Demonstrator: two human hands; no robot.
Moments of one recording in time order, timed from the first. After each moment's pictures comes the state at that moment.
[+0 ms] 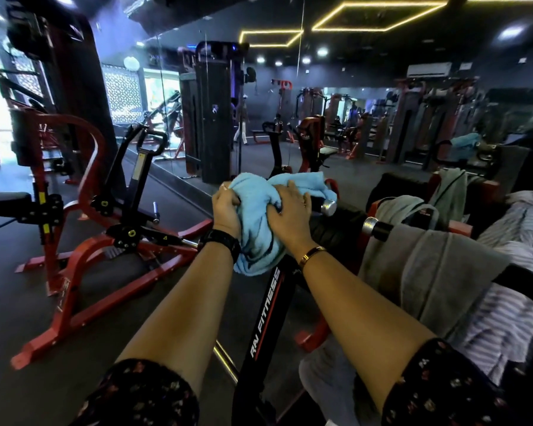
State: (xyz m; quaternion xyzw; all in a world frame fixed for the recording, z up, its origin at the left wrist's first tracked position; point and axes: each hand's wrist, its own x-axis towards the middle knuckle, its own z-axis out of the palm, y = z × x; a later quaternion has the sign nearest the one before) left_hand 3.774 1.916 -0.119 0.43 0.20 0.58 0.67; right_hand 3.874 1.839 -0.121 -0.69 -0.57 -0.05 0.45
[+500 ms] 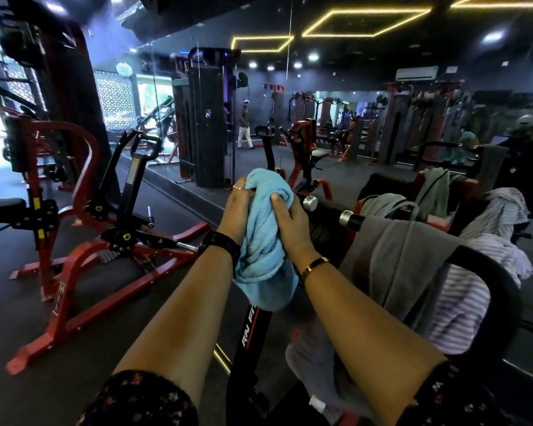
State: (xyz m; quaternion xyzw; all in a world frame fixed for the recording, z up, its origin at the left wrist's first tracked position) left_hand 3.775 1.850 -0.102 0.60 0.18 0.46 0.63; right_hand 3.860 1.772 -0.120 -0.54 -0.44 0.17 0.69
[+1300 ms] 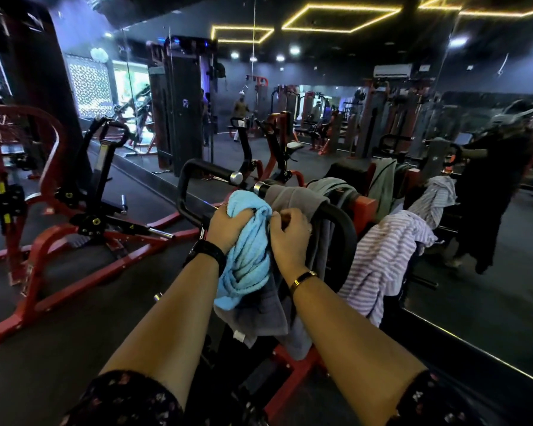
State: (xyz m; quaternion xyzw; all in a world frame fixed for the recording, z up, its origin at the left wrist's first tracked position) left_hand 3.832 1.663 -0.144 0.65 0.31 0.45 0.53; right_hand 3.926 1.573 -0.156 -0.69 -0.37 -0.04 0.62
